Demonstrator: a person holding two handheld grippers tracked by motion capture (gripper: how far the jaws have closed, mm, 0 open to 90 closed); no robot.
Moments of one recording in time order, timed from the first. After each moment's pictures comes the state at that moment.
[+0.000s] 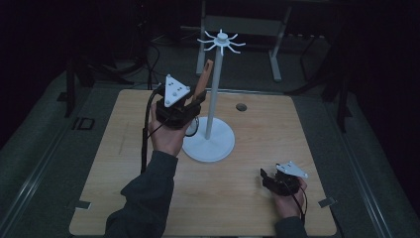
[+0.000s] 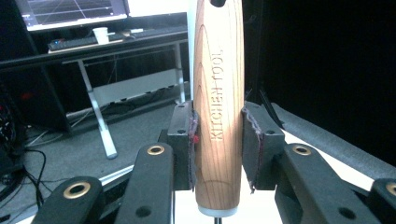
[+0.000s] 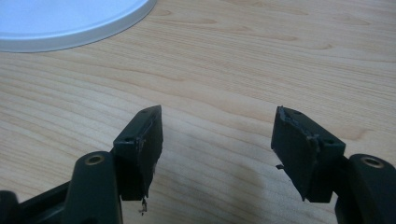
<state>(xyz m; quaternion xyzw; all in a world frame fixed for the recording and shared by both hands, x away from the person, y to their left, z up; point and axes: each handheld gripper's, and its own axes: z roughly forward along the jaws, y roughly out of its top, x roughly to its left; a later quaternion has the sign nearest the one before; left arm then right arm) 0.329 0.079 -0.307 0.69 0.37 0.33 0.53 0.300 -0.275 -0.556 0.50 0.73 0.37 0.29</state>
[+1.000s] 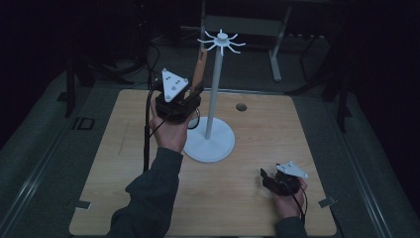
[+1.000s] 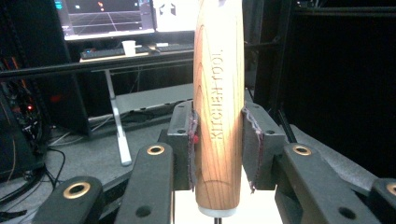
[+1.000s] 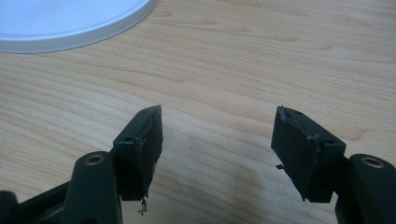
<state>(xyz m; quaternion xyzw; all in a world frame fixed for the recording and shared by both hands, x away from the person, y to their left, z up) 0.331 0.076 -0.297 0.64 0.41 0.36 0.54 0.300 -0.275 -0.556 0.50 0.73 0.37 0.29</state>
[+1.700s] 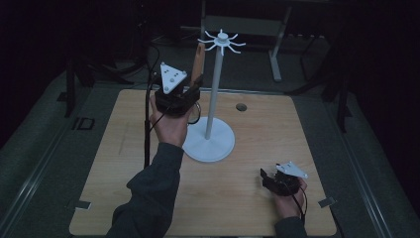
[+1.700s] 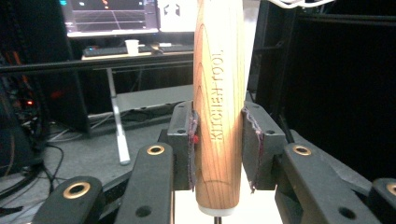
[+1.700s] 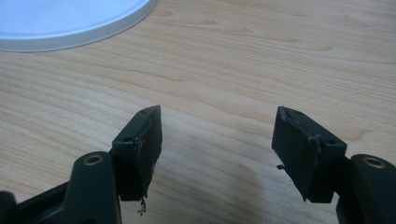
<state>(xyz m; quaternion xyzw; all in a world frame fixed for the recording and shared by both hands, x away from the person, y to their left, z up) 0.343 0.079 -0.290 0.63 0.42 0.35 0.55 0.300 -0.274 -0.556 0.50 0.73 0.37 0.29</state>
